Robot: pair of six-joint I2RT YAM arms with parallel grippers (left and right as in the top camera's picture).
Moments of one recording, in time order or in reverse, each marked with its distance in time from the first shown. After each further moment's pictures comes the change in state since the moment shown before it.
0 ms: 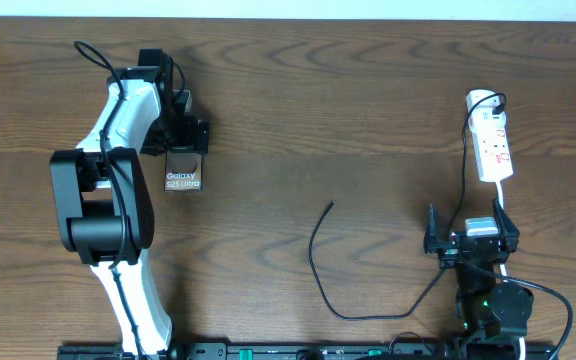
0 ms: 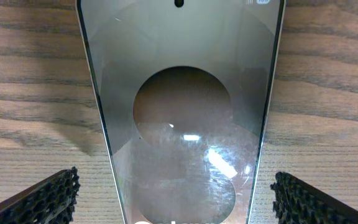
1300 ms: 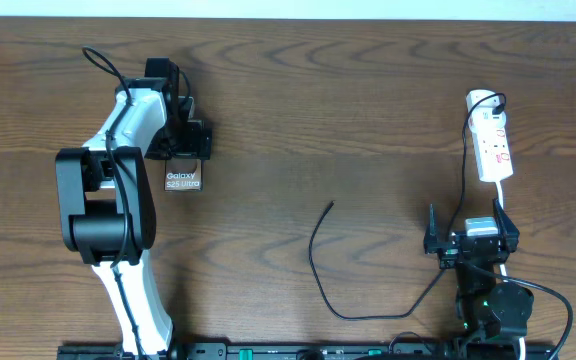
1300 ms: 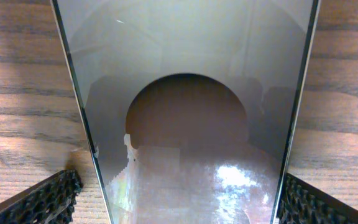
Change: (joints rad) left arm -0.015 0.001 -0.082 0.105 -0.038 -0.007; right arm 0.000 0.000 0.000 0.000 0.000 0.000
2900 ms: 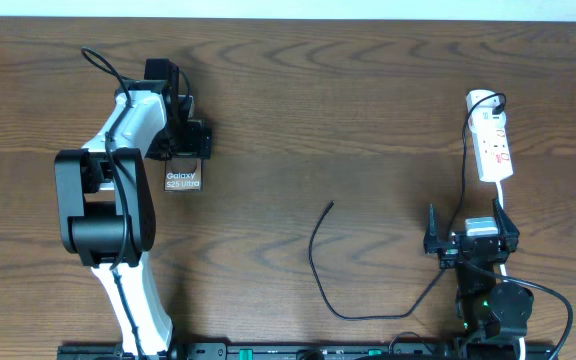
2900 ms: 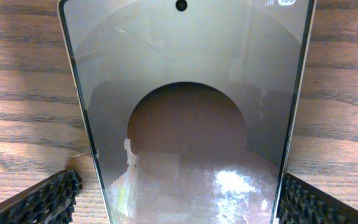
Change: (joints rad) left arm 0.000 -0.010 -0.022 0.036 0.000 0.000; right arm 0.000 0.000 0.000 0.000 0.000 0.000
